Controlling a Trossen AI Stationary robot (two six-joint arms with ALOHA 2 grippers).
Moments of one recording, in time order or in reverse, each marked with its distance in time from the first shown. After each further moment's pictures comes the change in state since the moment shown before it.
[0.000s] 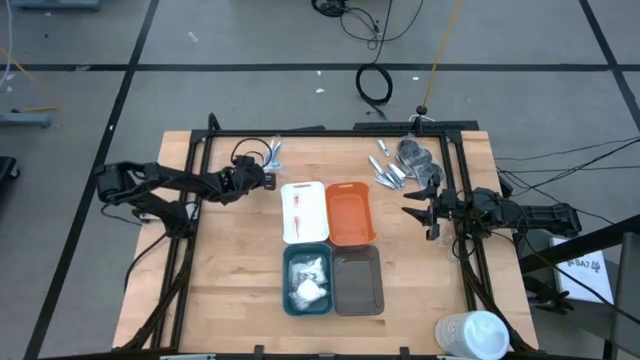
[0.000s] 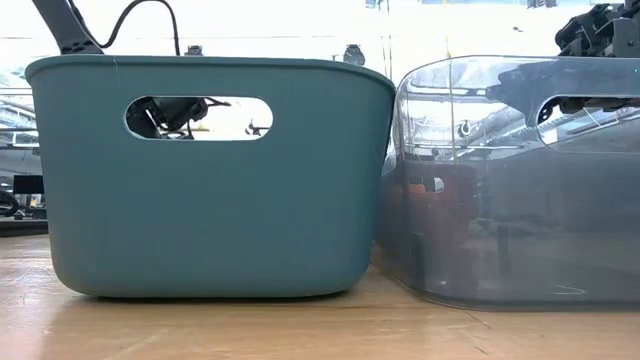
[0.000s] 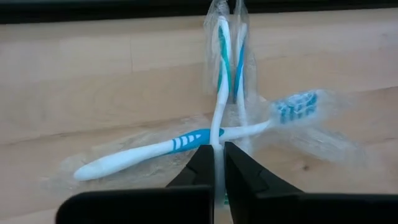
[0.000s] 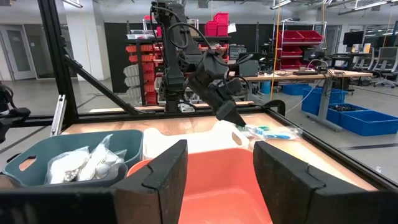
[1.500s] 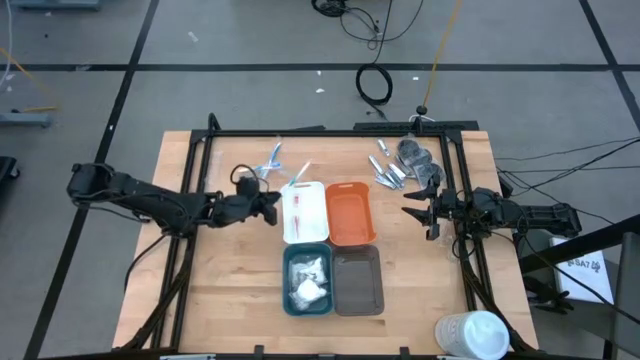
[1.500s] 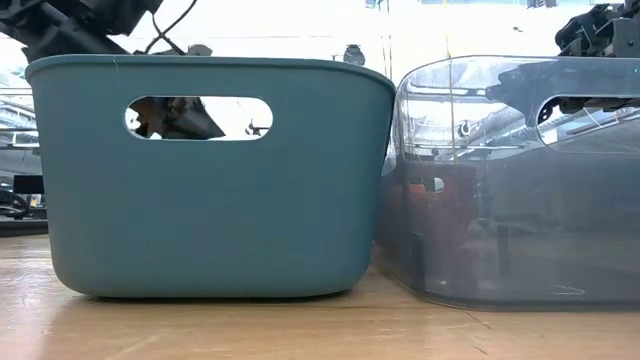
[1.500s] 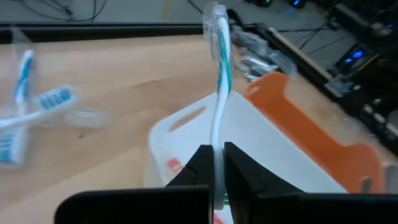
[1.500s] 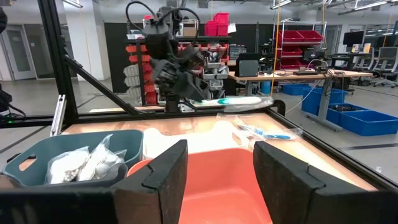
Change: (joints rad) left arm -0.512 -0.299 0.000 0.073 -0.055 -0.017; right arm 0.000 0.000 0.000 0.000 0.000 0.000
